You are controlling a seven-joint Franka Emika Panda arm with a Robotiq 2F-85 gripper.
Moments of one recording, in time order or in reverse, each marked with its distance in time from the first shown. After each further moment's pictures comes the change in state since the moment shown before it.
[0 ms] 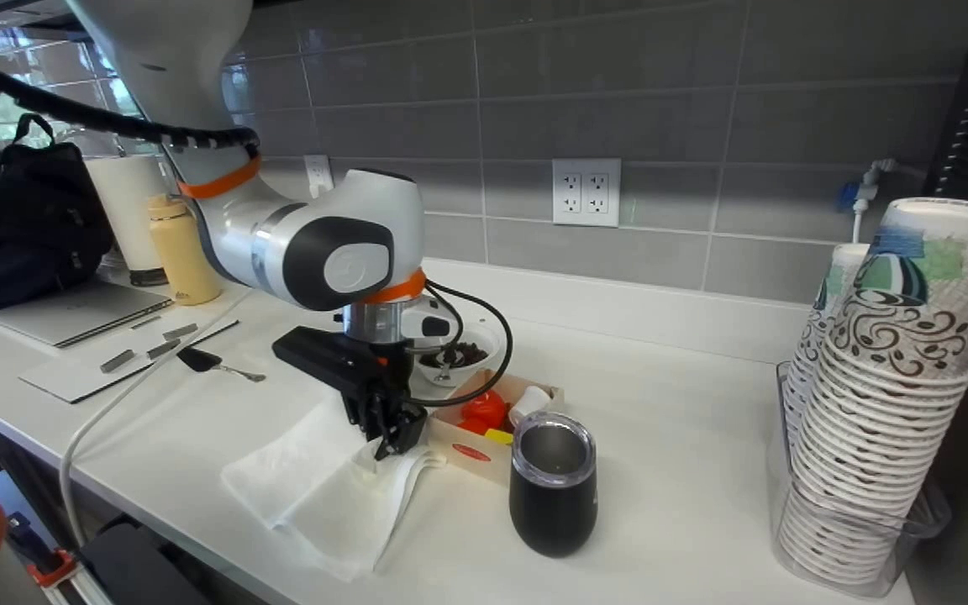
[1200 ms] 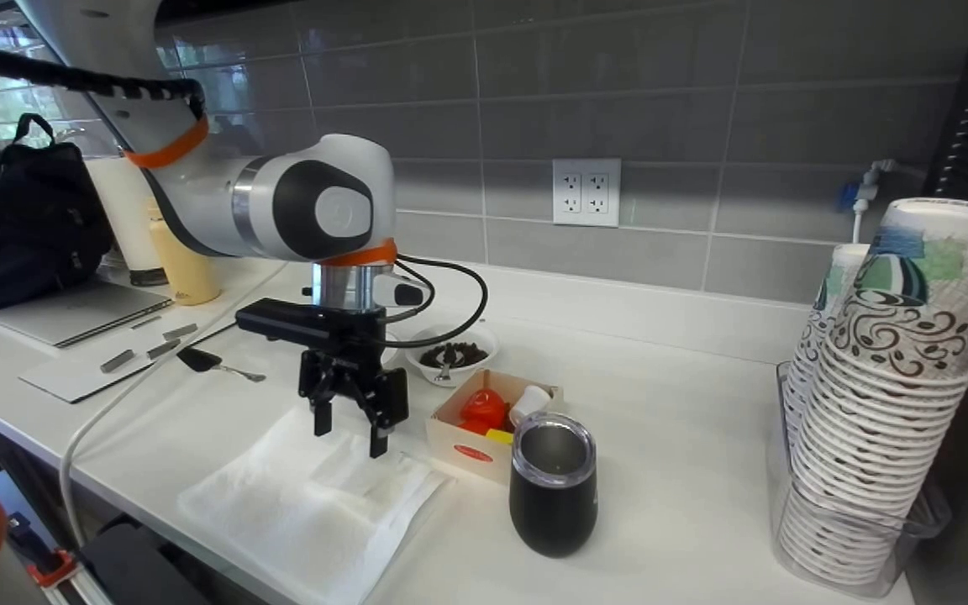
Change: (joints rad) arm 0.015 -0.134 0.042 0.007 -0.170 -0.286 0.127
